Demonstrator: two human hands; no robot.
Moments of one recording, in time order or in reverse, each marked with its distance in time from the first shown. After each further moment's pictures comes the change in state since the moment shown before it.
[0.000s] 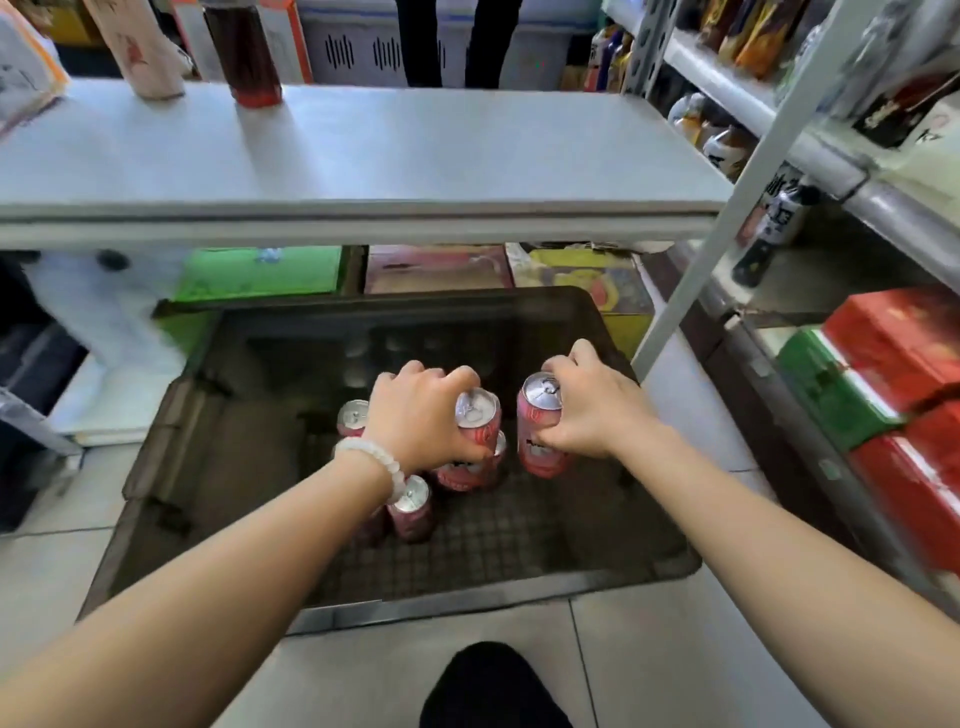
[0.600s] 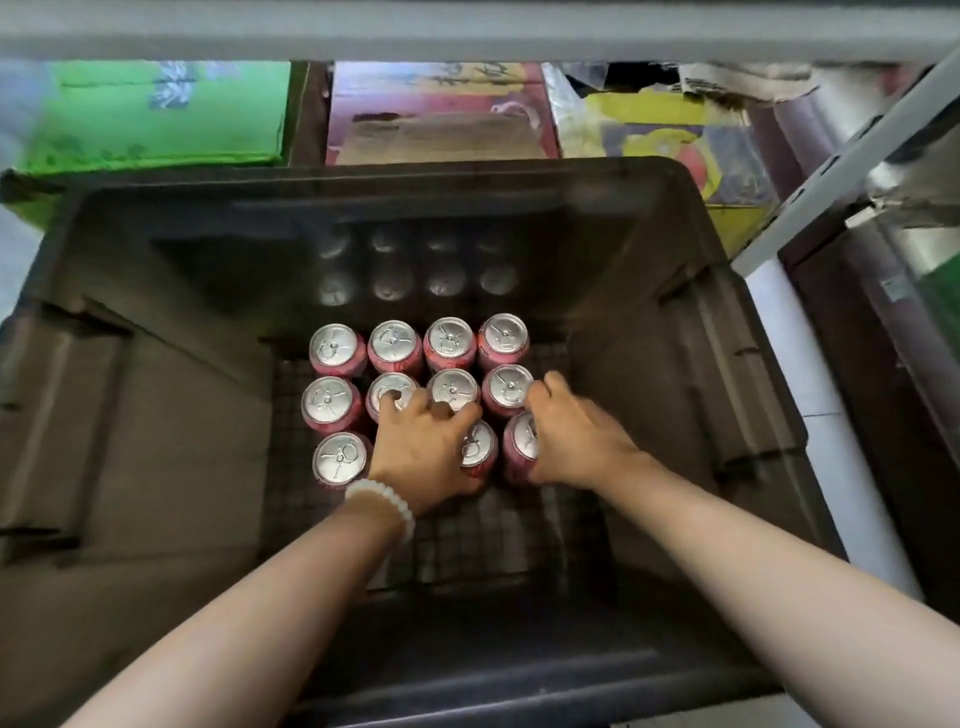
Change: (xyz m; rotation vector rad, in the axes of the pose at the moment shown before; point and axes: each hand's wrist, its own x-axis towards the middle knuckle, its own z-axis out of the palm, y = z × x) left_hand 0.019 -0.029 0.151 0.110 -0.268 -0.016; right_hand 0.061 0.009 0.149 -0.023 -0.341 -0.042
